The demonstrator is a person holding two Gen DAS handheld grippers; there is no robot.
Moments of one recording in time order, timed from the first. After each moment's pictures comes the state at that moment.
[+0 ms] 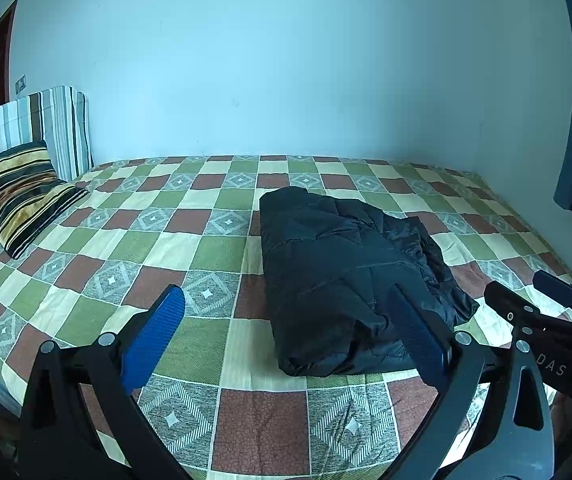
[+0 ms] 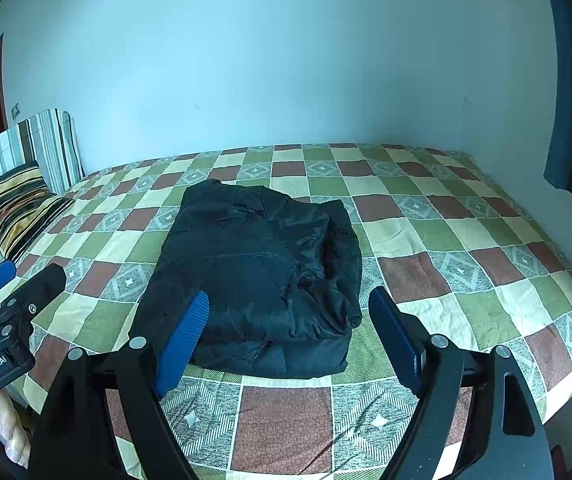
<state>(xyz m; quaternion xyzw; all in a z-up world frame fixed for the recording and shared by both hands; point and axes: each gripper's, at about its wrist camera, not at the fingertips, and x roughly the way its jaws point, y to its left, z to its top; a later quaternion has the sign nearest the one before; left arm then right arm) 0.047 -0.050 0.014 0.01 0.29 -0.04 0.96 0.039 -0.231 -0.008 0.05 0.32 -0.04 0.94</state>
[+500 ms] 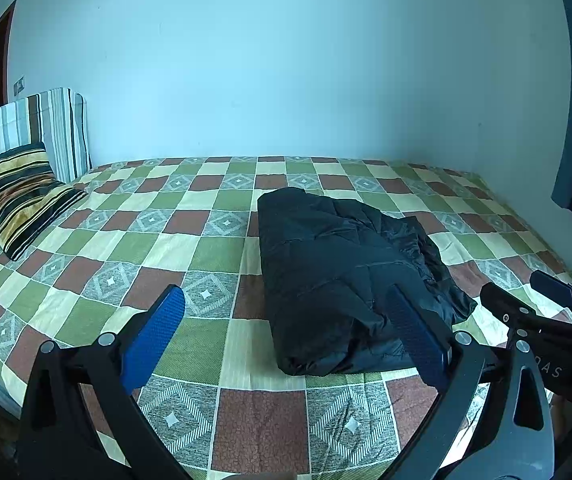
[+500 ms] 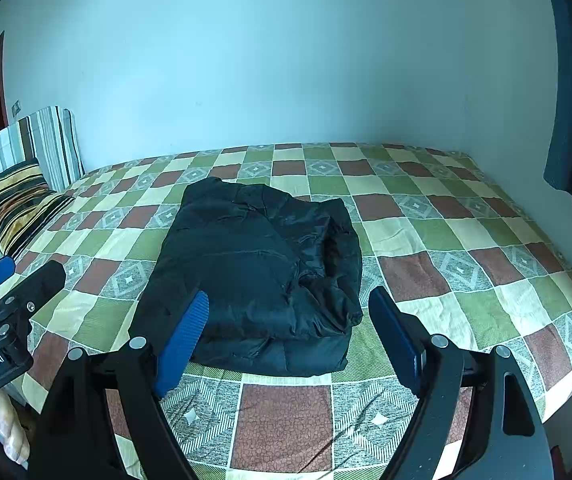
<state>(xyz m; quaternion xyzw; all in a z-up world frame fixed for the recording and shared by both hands) 0.044 -0.049 0.014 0.02 0.28 -0.05 0.96 0.040 -0.230 -0.009 0.05 0.32 -0.04 0.94</state>
